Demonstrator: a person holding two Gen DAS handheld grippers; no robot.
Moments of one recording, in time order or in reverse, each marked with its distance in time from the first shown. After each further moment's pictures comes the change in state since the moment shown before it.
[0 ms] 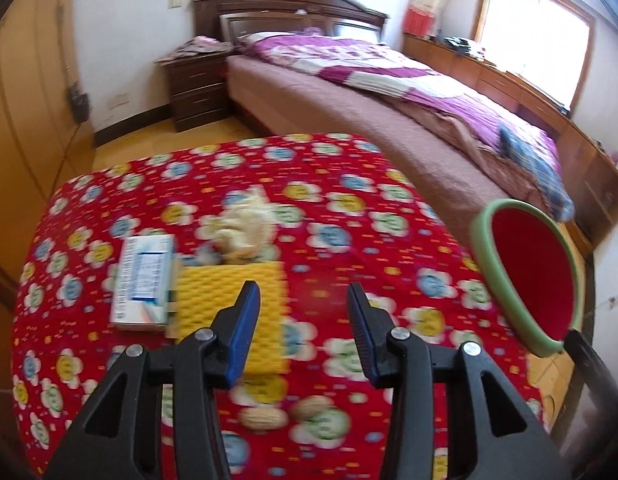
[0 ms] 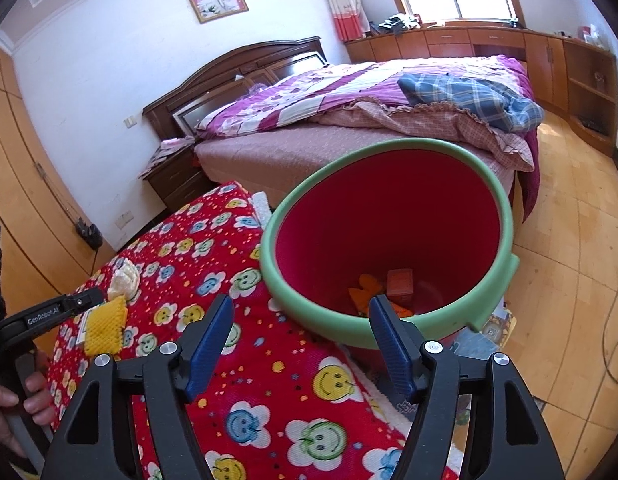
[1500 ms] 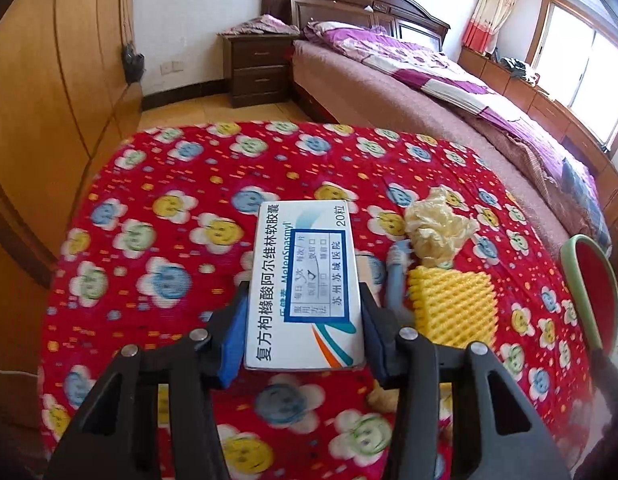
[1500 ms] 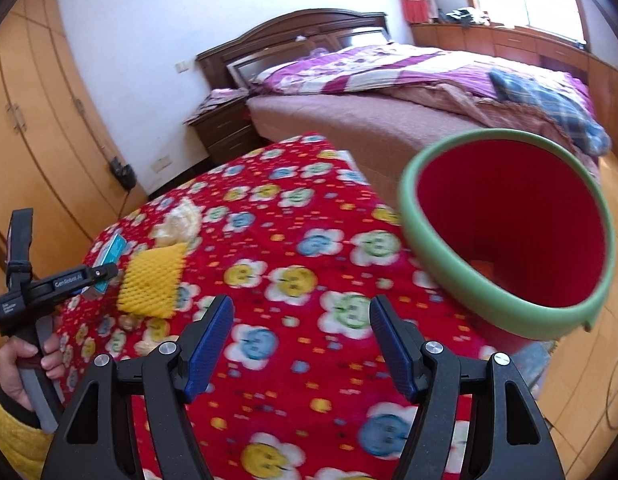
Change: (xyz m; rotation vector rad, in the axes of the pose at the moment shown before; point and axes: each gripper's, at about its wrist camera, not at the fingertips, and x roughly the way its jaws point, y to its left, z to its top) left arm 0.015 0.142 -0.013 -0.136 0.022 0.097; right arm 0.045 0.108 -0.021 -0.186 0.121 0.132
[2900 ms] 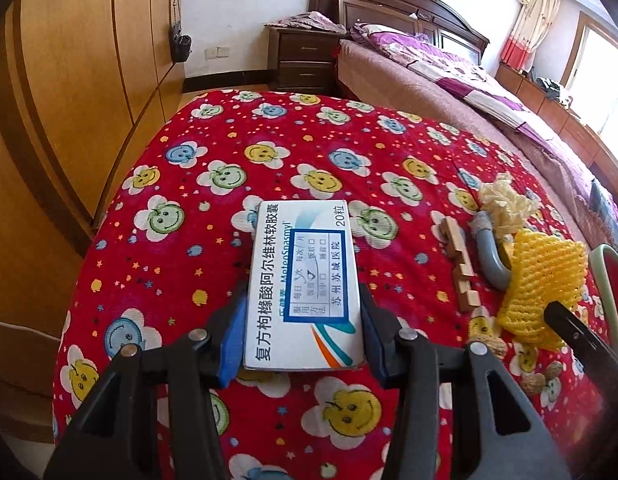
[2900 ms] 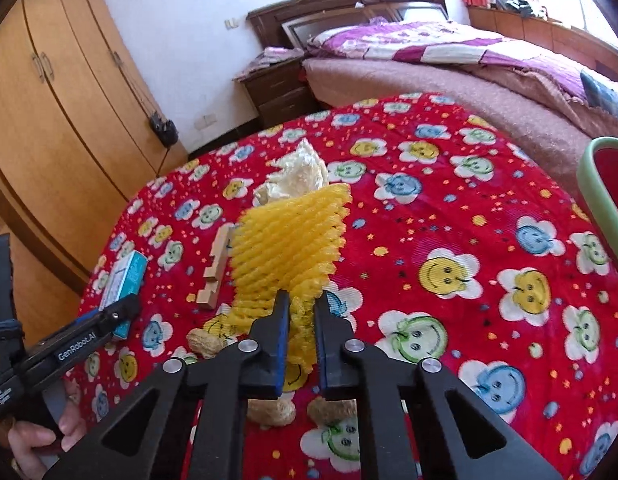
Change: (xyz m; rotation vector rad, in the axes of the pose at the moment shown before) left arm -0.003 0.054 -0.037 -0.113 0.003 0.068; right arm 0.077 0.106 -0.005 -0.083 0.088 0.100
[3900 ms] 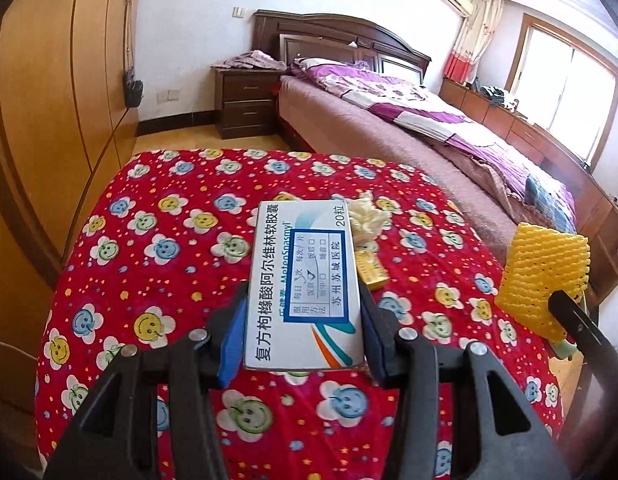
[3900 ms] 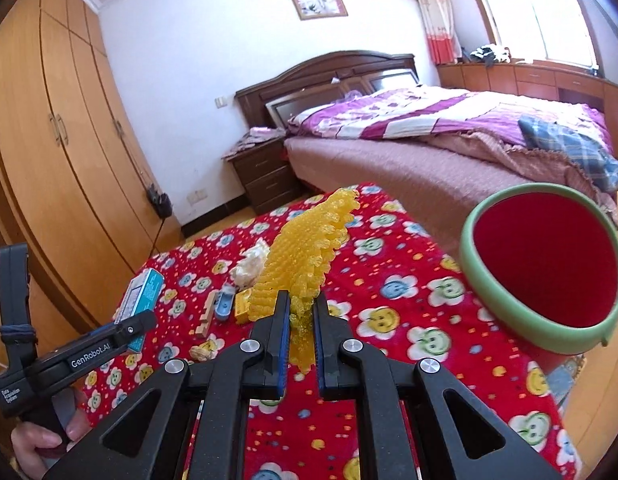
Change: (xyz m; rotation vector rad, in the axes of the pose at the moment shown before) left arm -0.078 -0.088 -0.013 0.097 -0.132 -0.148; right arm -0.127 -0.053 -0.010 0.038 -0.278 -0.052
